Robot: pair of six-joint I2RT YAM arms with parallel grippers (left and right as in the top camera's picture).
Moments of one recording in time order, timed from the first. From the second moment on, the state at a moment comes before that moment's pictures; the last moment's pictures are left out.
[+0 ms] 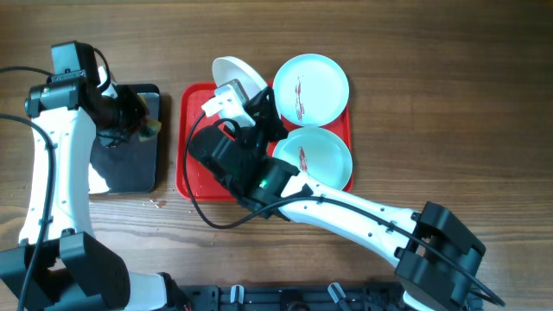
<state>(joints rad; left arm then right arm) 0.21 1.60 1.39 -1.06 0.19 -0.43 1.04 1.80 1.32 -0.11 1.24 -0.17</state>
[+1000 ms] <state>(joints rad) 0.21 1.60 1.39 -1.06 0.18 -0.43 -0.29 1.58 1.28 -0.80 -0.17 0.45</state>
